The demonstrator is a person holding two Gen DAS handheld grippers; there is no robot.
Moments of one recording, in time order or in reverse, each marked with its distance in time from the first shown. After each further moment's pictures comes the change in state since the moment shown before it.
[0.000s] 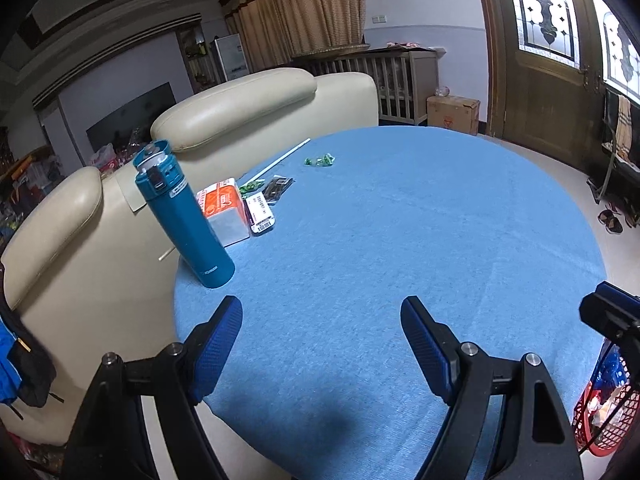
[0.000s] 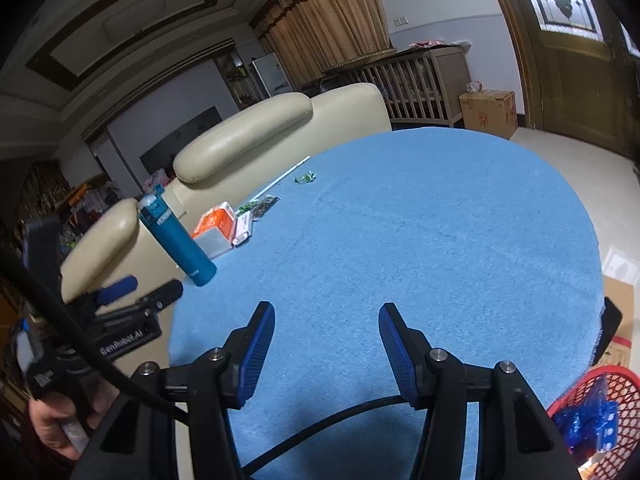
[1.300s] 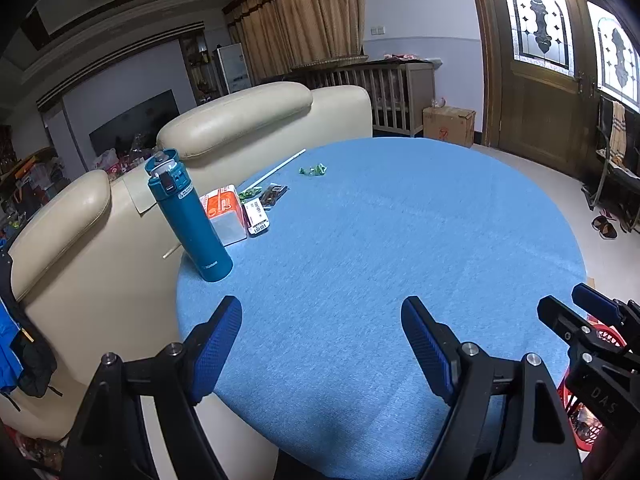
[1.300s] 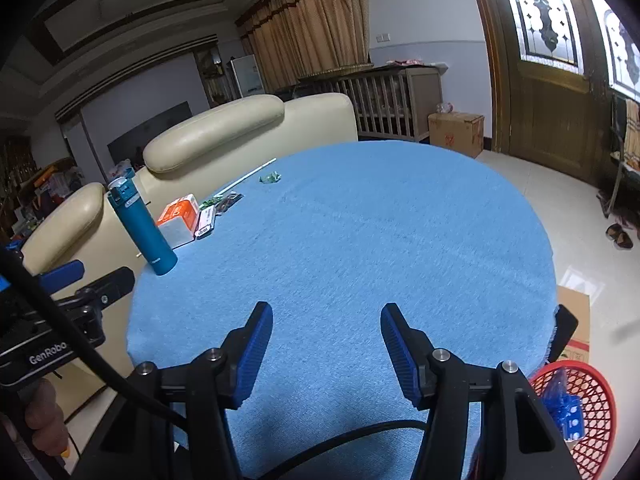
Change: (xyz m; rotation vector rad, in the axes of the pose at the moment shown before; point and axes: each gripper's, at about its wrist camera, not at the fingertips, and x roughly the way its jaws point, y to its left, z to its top) left arm -0.045 -0.013 -0.014 -0.014 -0.044 -0.007; right arm -0.020 0.010 -0.020 -0.062 -0.046 -0.168
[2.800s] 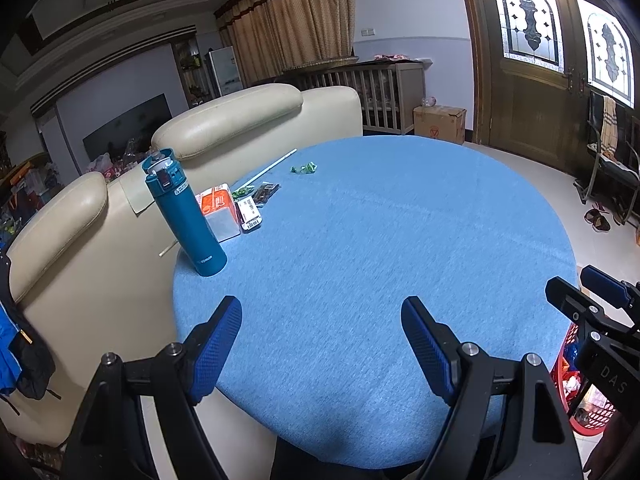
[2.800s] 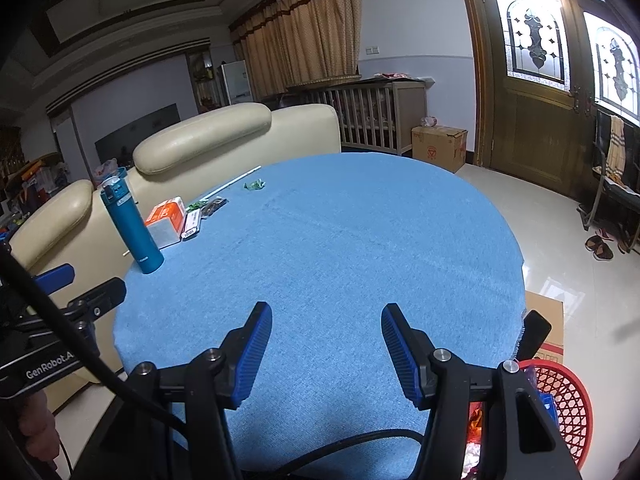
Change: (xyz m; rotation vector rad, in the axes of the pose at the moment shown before) left arm -0.013 -0.005 -0.014 0.021 -0.006 -0.021; right arm -0.026 -0.003 -0.007 -0.018 -0.024 -0.069
